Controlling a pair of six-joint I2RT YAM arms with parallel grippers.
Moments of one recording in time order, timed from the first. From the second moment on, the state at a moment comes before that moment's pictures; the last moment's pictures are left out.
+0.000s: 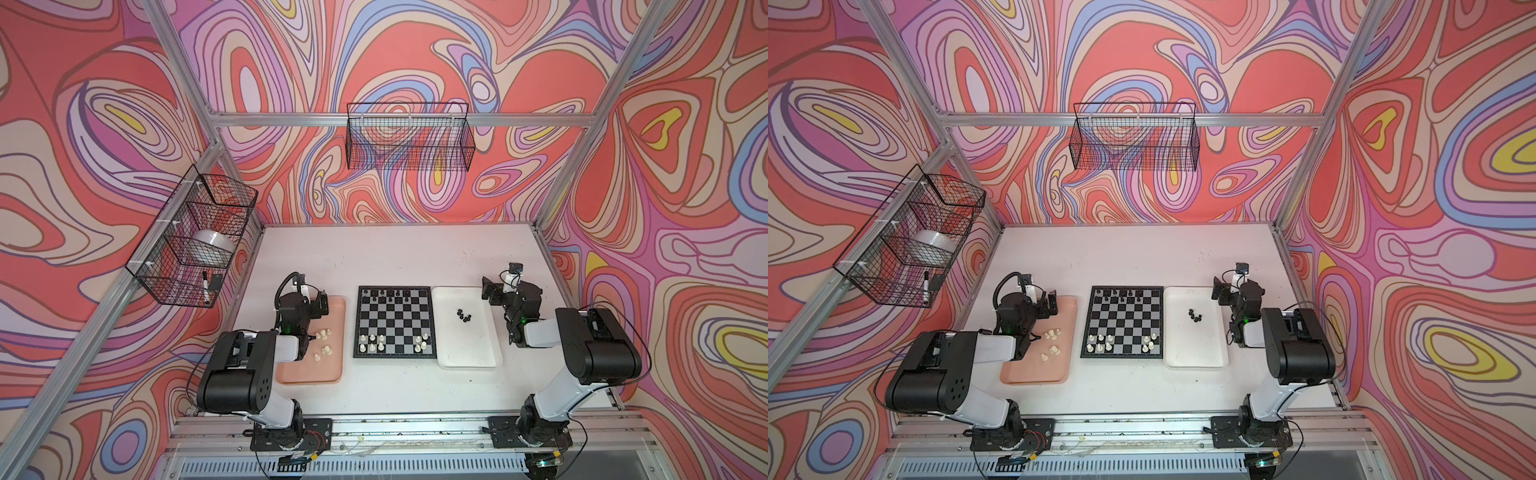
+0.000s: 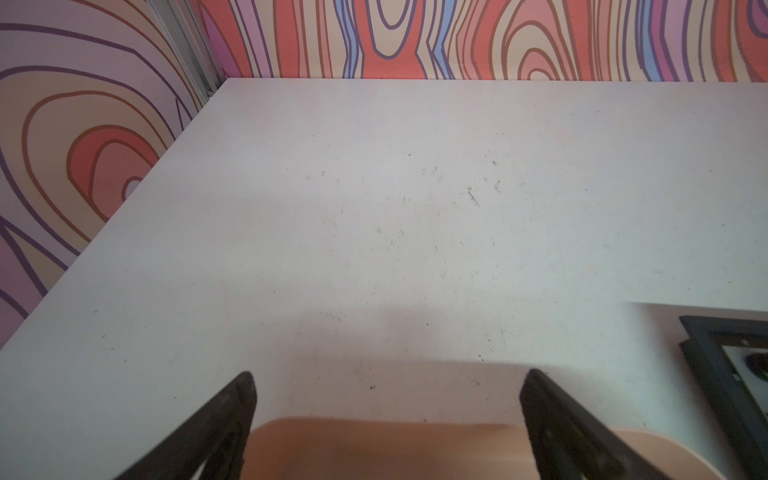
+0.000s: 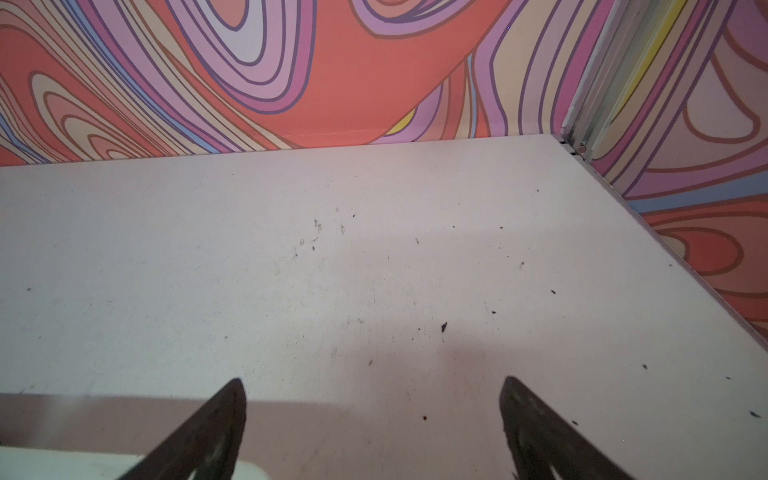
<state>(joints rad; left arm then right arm) 0.00 1.53 0.36 0.76 -0.07 -0.03 -0.04 1.69 0.46 0.93 -0.07 0.04</state>
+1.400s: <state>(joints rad) 0.00 1.53 0.36 0.76 -0.04 -0.02 -0.04 1.68 0.47 0.90 -0.07 0.04</state>
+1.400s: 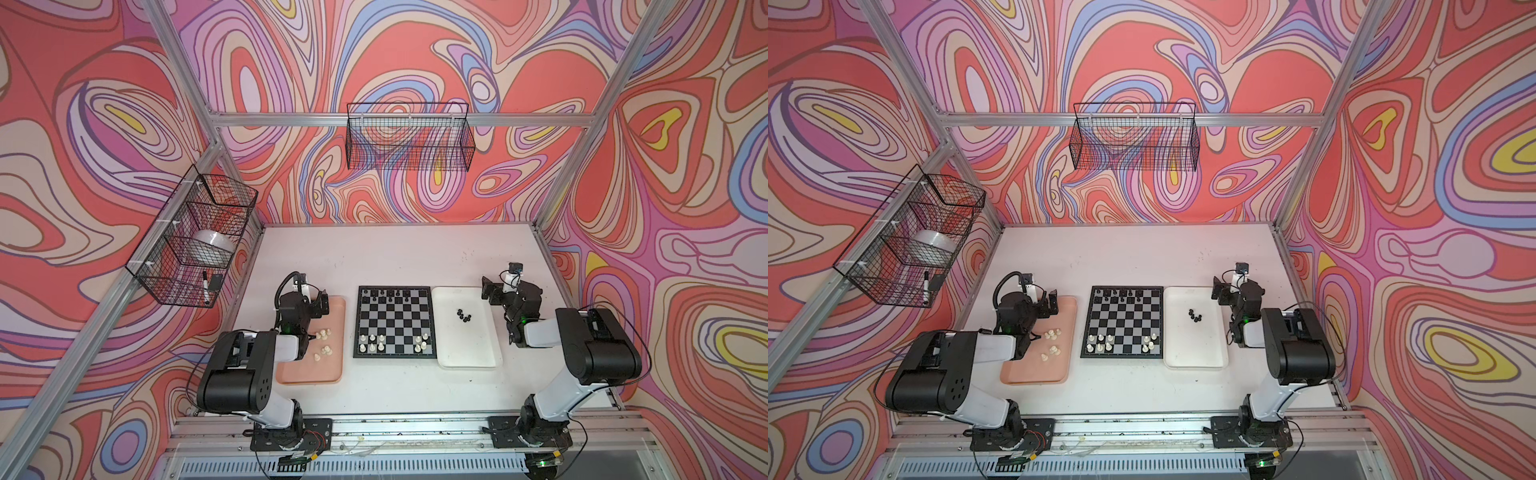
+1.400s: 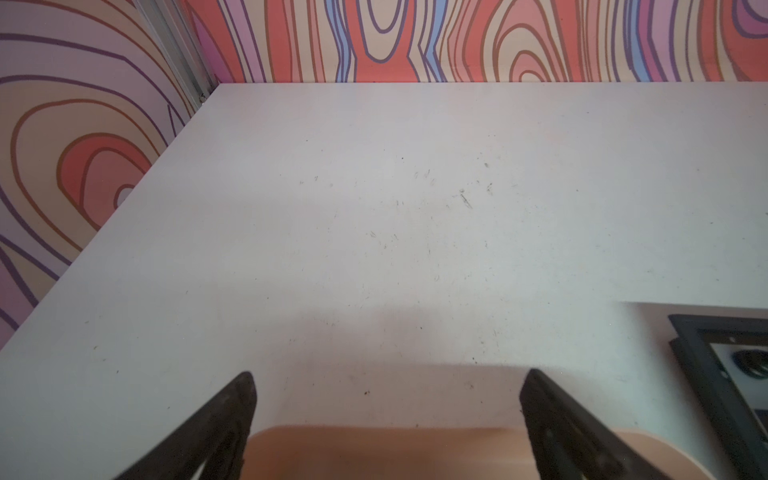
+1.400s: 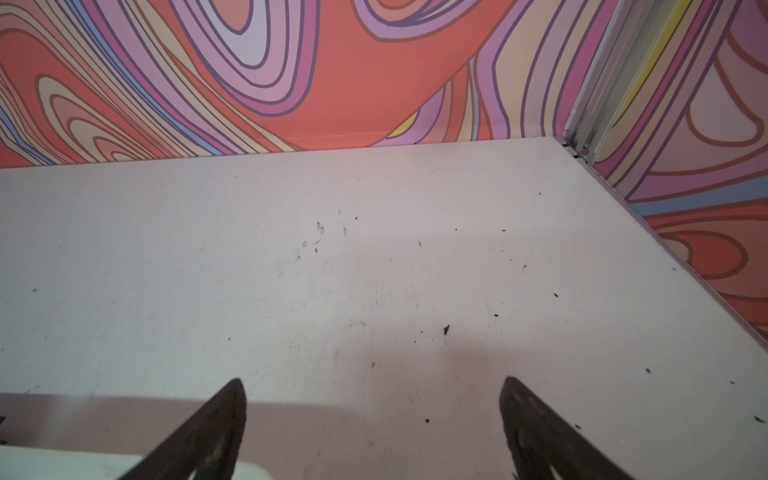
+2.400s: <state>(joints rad) 0.00 1.13 0.74 -0.14 0.15 0.12 -0.04 1.13 0.76 0.03 -0.30 0.49</state>
